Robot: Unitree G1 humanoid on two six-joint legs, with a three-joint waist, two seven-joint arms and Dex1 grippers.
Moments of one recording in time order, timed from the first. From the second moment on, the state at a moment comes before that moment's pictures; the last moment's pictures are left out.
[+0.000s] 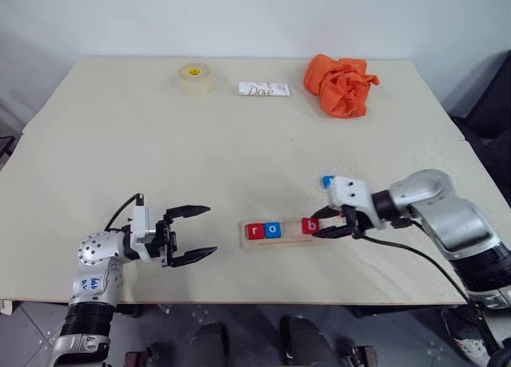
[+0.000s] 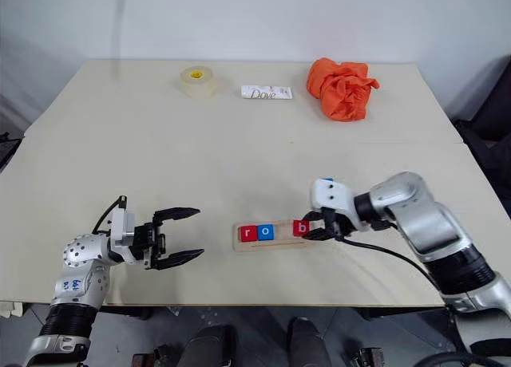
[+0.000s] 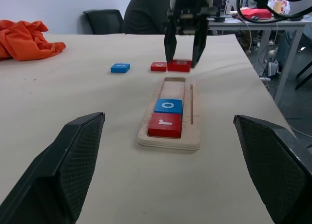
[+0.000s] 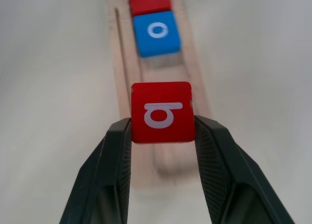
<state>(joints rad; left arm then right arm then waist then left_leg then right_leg) -0.23 0.50 0.13 0.25 -0.50 -0.22 -1.35 -0.63 -0.83 0.34 -0.10 0.15 0.52 1.32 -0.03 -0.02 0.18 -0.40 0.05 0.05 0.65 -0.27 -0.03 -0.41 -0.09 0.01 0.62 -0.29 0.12</state>
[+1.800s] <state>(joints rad) -0.15 0.50 0.14 0.17 -0.51 -0.22 -1.27 -0.75 -0.65 0.46 0.04 -0.01 0.43 1.32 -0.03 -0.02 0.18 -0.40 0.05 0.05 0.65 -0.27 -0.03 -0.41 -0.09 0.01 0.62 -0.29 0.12</state>
